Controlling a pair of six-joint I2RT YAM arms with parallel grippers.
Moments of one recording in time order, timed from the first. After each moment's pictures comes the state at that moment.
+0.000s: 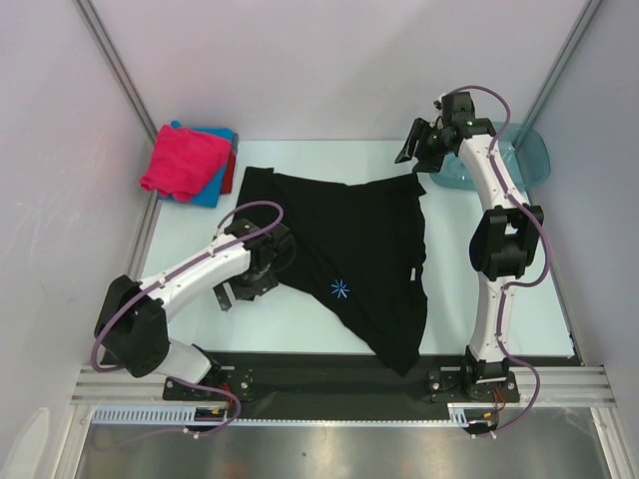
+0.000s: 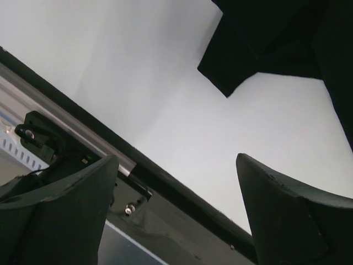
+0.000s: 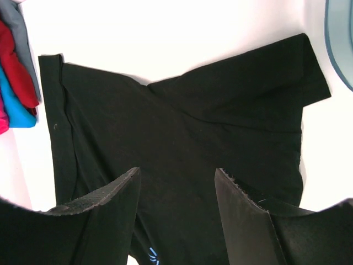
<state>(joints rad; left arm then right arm) -0.66 1.45 1.09 -1.34 -0.45 -1.23 0.10 2.16 2.16 -0.86 -0.35 0.43</state>
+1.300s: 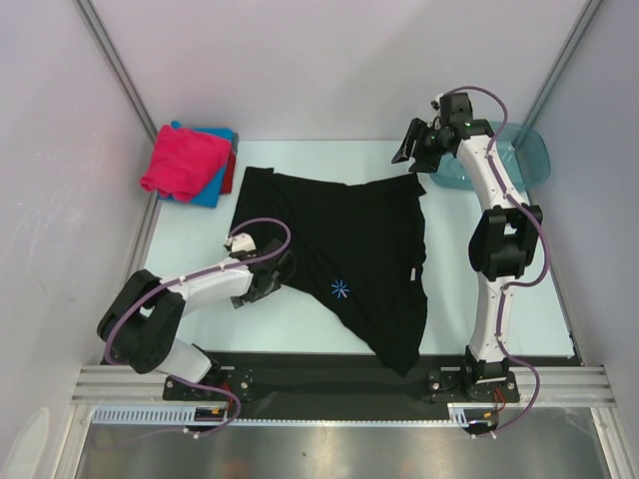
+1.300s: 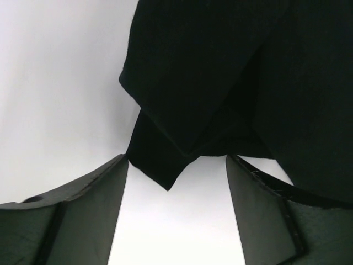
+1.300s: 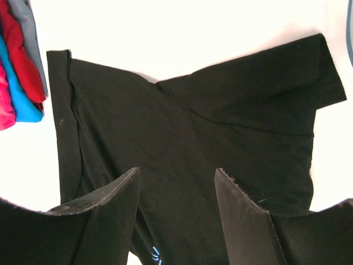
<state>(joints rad) -0.63 1.47 0.73 -0.66 -0.60 -1.09 0.11 2.16 2.14 -0.84 -0.38 0.43</state>
